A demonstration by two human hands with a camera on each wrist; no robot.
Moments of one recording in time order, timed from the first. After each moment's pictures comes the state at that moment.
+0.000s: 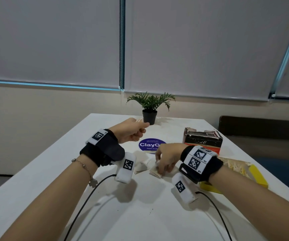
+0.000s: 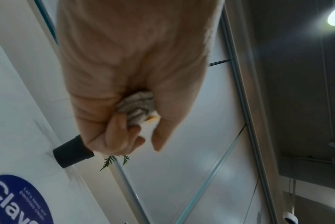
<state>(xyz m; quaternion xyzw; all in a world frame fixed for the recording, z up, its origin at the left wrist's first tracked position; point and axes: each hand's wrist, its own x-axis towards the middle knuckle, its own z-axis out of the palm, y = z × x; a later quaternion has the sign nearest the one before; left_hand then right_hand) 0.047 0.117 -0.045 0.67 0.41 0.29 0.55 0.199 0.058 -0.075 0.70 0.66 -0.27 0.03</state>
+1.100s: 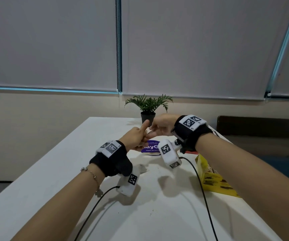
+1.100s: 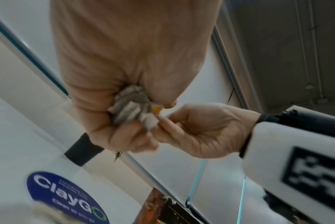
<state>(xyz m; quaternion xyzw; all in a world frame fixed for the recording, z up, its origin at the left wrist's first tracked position) 0.064 0.117 -0.070 0.69 0.43 0.31 0.50 0.188 0.100 -0.013 0.68 0.46 -0.47 -0.34</state>
